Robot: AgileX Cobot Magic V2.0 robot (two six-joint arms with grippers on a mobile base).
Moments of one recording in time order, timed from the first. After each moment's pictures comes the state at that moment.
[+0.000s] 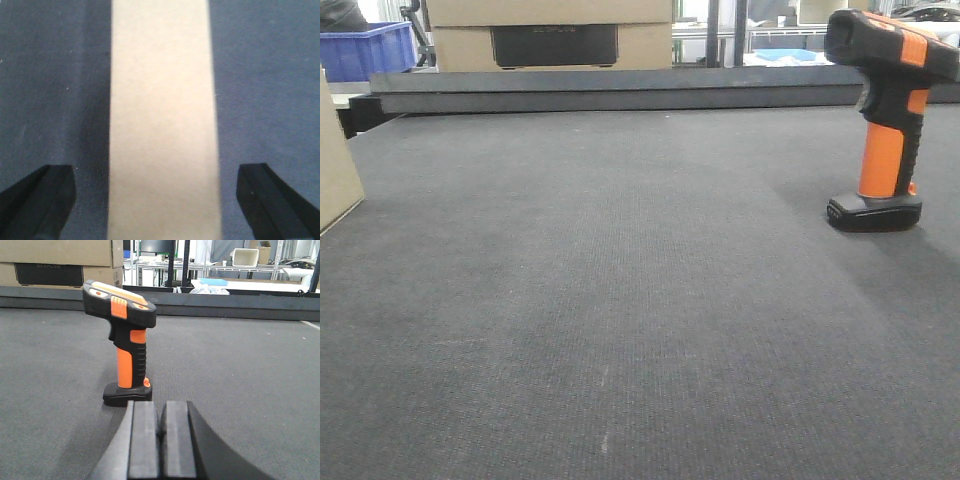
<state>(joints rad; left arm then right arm) 0.19 1.52 -1.31 -0.12 0.90 0.09 -0.06 0.00 0.00 0.03 0.09 -0.01</state>
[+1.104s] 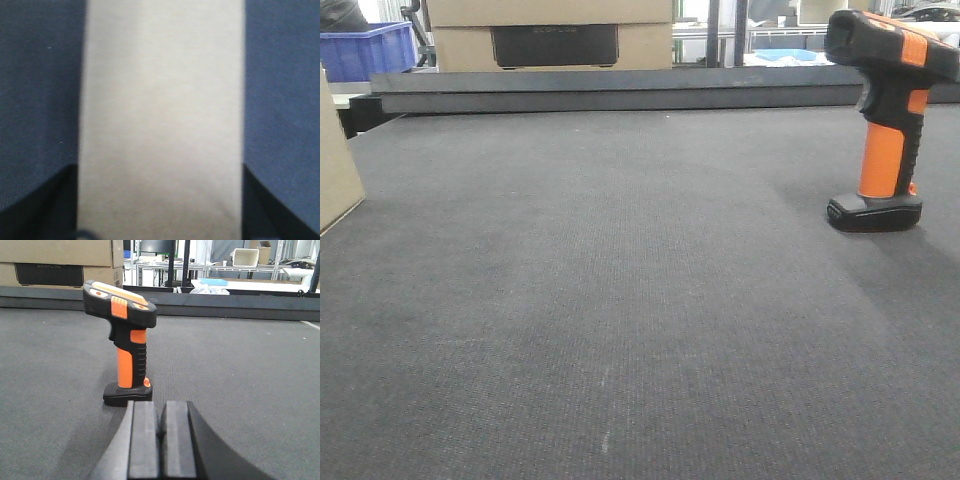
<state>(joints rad) 0.16 1.56 -1.26 -0.10 0.90 0.08 -0.06 0.00 0.00 0.03 0.09 -0.01</state>
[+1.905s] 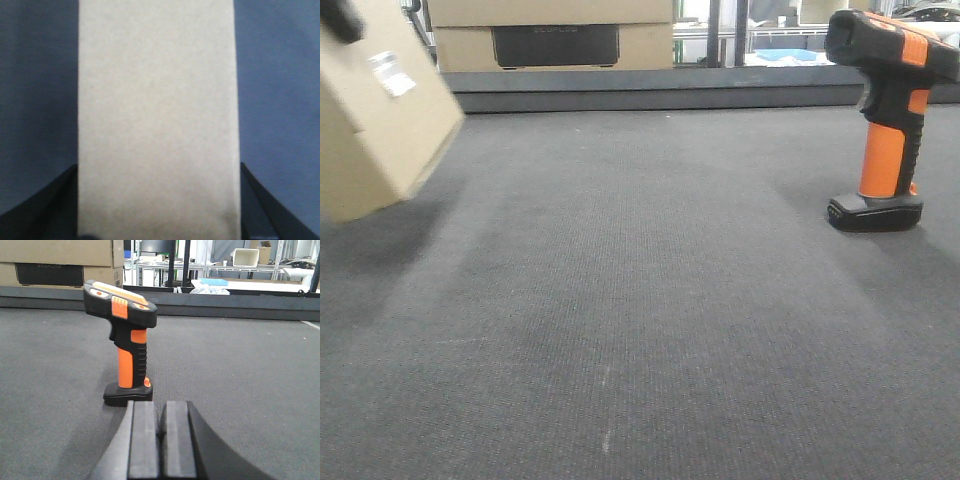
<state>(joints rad) -0.02 1.50 -1.33 -0.29 0.88 -0.10 -0.06 0.00 0.00 0.03 0.09 -0.01</state>
